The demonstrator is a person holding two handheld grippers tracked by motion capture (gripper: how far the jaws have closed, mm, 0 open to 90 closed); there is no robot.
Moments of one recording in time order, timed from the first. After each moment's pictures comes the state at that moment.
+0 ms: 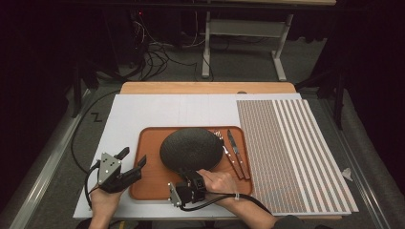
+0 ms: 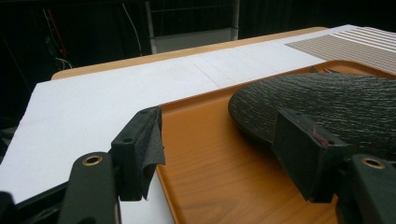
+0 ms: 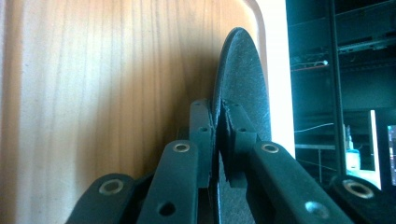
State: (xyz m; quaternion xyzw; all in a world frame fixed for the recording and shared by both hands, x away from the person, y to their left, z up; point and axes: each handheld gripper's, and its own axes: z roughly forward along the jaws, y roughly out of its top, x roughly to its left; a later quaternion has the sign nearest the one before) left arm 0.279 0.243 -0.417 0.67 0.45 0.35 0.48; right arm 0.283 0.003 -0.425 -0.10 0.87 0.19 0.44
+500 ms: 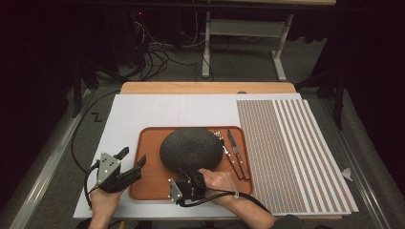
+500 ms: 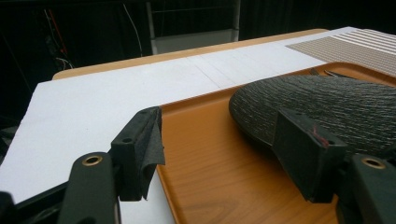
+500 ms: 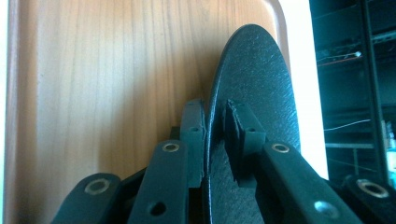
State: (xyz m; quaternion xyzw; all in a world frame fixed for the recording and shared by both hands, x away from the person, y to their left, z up) left arm 0.278 0.244 -0.417 0.67 0.45 0.35 0.48; right arm 0.291 0.004 -0.423 -0.08 0.89 0.20 0.39
